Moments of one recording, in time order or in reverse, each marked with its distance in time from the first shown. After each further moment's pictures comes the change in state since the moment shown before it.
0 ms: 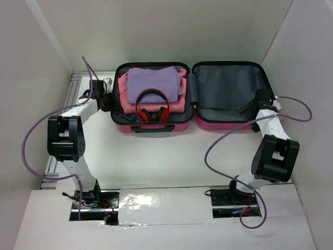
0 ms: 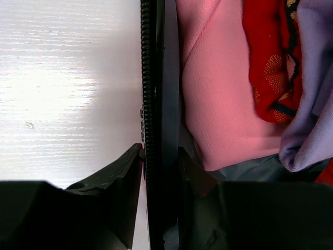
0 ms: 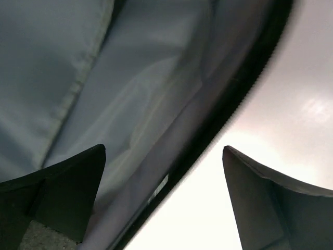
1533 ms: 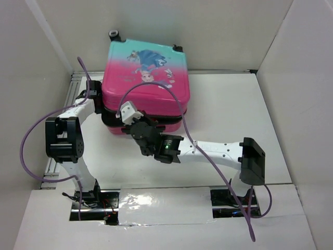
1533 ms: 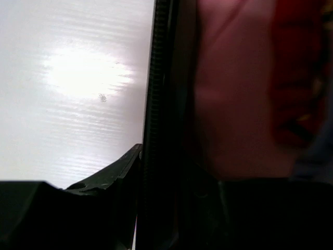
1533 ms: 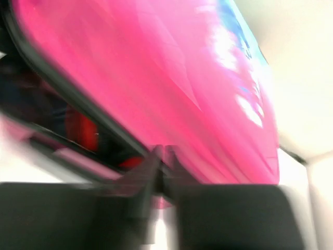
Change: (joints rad) left arm 0.017 -0.020 0.000 -0.076 -0.175 0.000; right arm 1.569 0.201 0.326 0.644 0.808 -1.107
